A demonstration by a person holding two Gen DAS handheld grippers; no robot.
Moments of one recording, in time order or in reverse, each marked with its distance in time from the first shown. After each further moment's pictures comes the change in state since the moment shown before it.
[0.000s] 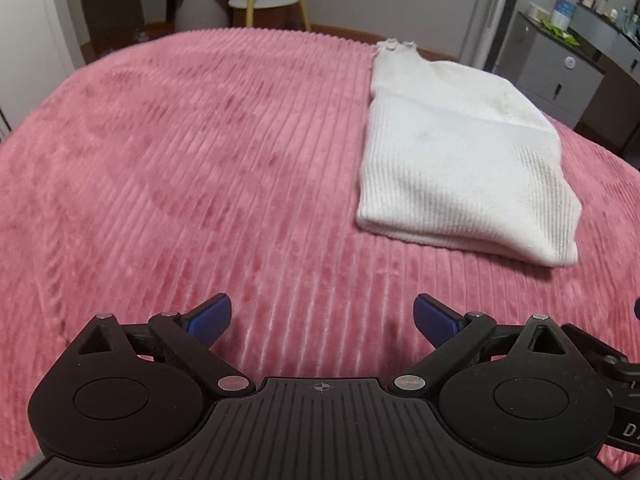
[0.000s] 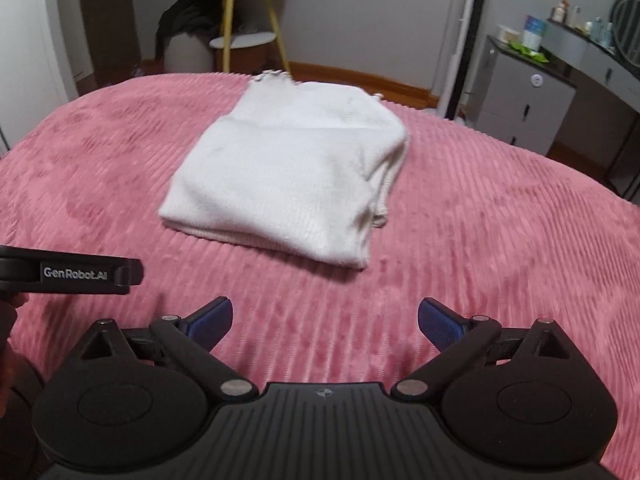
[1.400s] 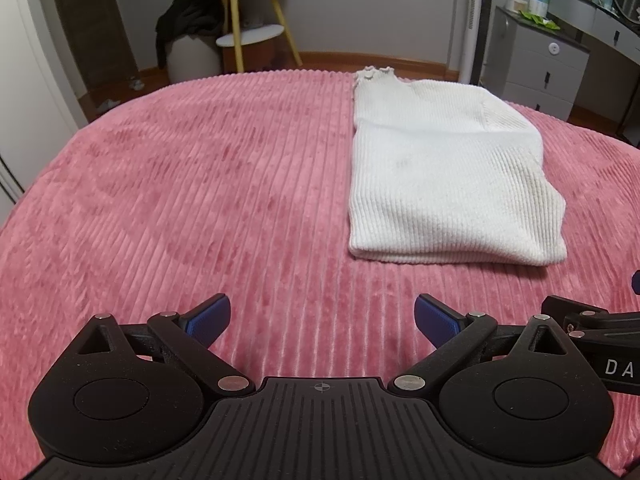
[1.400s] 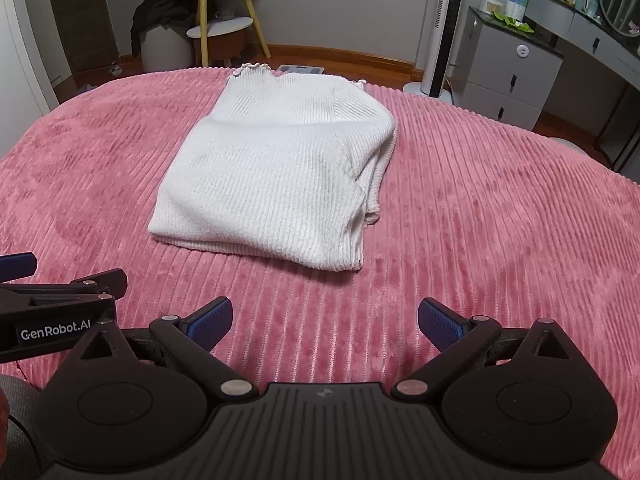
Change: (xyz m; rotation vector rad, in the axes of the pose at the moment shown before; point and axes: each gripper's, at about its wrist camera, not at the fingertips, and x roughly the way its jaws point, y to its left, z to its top) left arm -0.022 -0.016 0.009 0.118 -0.071 0.050; right arm 0.006 -0.006 0.019 0.079 0.069 -0.032
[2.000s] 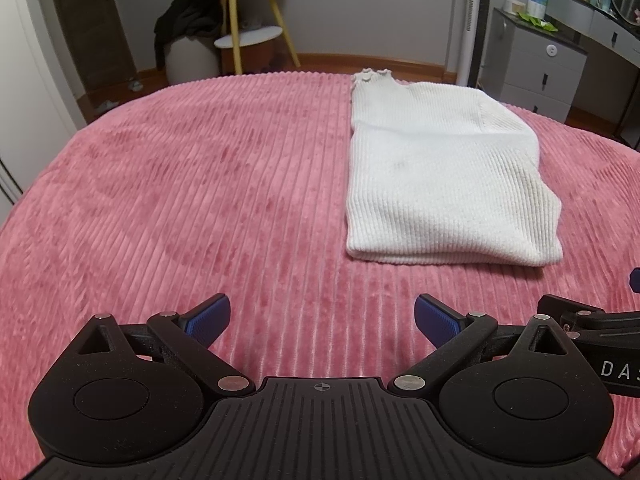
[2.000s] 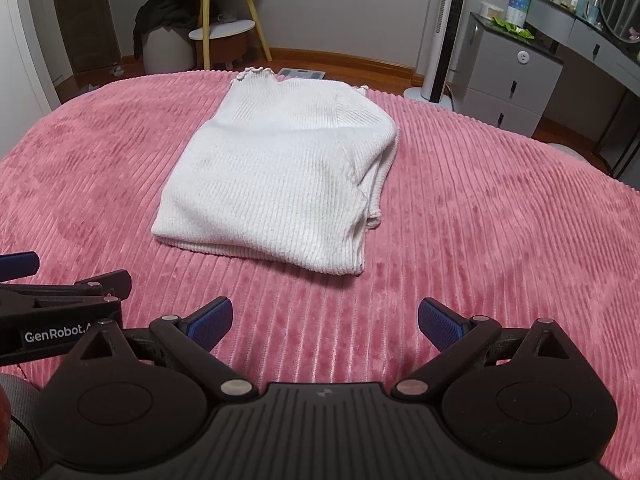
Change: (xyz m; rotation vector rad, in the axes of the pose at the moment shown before) left arm -0.002 0.000 0.000 0.000 -0.004 -0.004; right arm -0.004 0.003 0.001 -0.010 -0.011 -0.003
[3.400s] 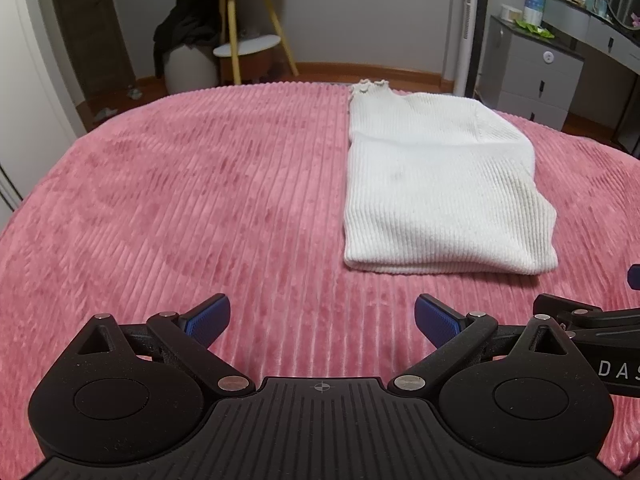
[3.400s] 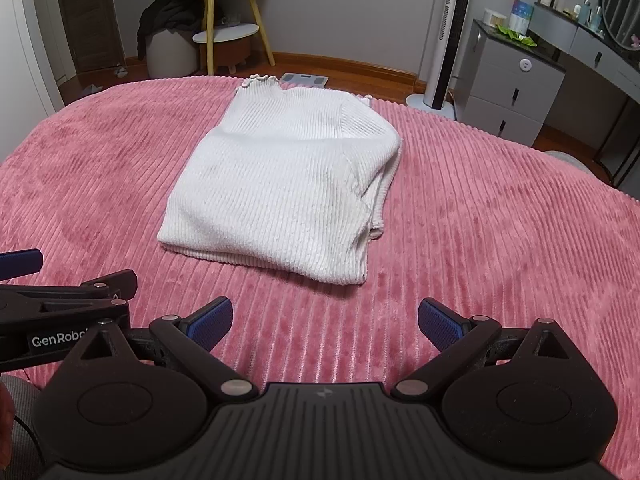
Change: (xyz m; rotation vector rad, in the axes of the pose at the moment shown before) left arm -0.004 0.000 0.003 0.000 -0.027 -0.010; right arm -0.005 0.003 0.004 -0.014 -0.014 0.002
